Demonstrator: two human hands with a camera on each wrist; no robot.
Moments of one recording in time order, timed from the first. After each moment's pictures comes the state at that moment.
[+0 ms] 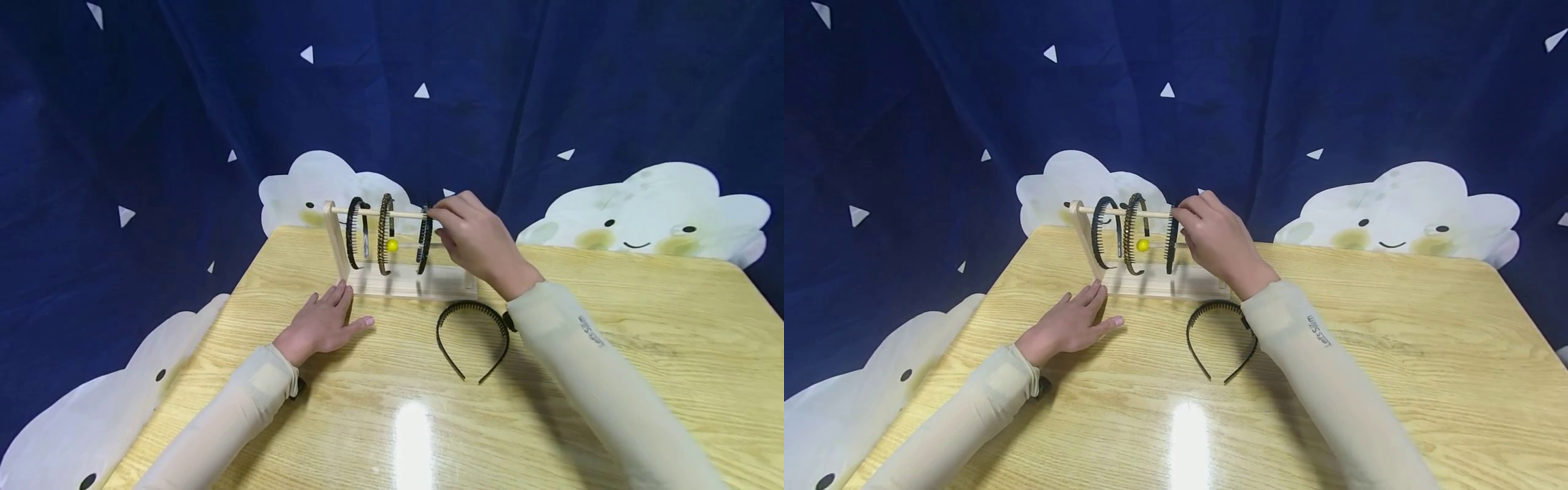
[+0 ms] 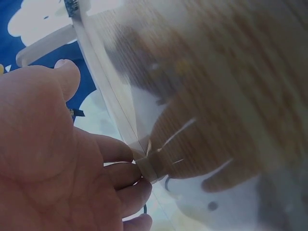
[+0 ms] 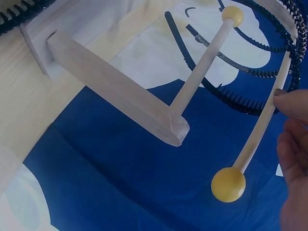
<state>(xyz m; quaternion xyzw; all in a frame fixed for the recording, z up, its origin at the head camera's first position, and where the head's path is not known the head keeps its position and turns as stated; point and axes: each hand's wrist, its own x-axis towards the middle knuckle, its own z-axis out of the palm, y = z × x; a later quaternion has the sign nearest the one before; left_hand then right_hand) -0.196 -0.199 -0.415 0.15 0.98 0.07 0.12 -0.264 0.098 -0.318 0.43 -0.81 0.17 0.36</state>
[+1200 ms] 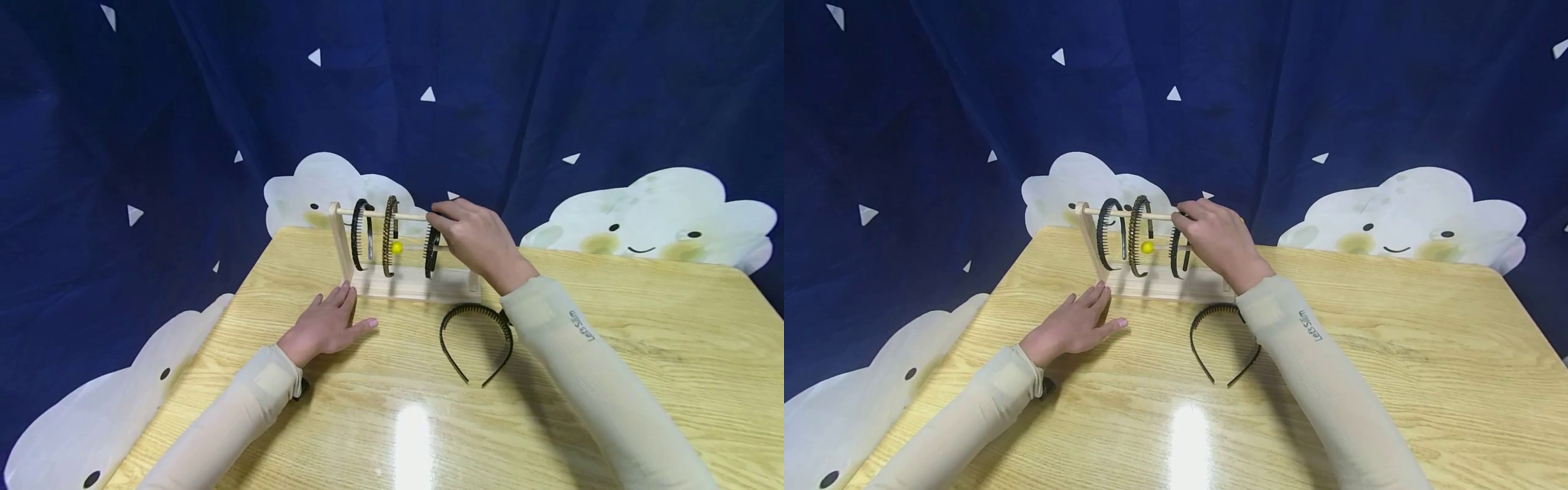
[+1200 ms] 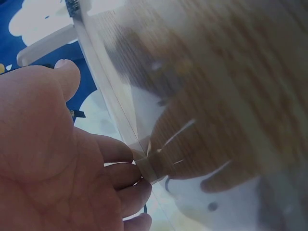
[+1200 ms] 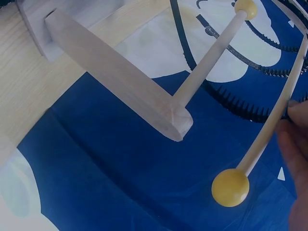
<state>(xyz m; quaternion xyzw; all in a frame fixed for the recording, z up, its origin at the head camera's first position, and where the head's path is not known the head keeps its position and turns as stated) -0.194 -0.199 -0.413 0.15 0.98 0.07 0.12 -0.271 0.090 -0.316 0.44 -0.81 0.09 0.38</state>
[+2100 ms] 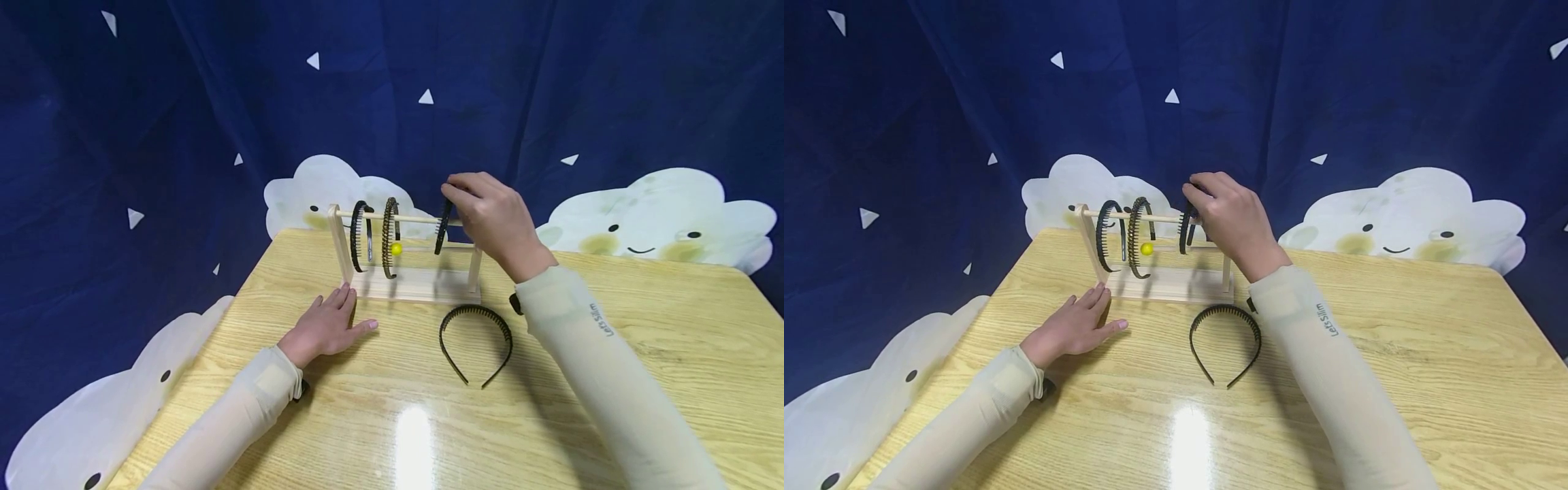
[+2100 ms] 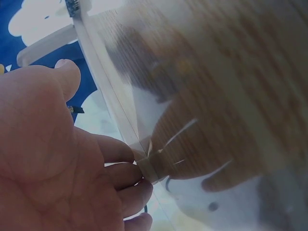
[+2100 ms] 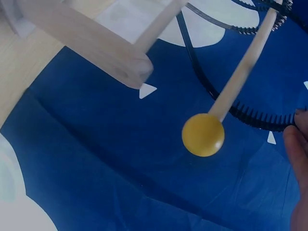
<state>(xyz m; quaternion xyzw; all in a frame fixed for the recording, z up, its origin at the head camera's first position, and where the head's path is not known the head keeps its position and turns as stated) -0.194 -0.197 -0.415 0.15 0.98 0.07 0.12 -0.271 0.105 -0.284 0.41 -0.78 0.13 0.45</state>
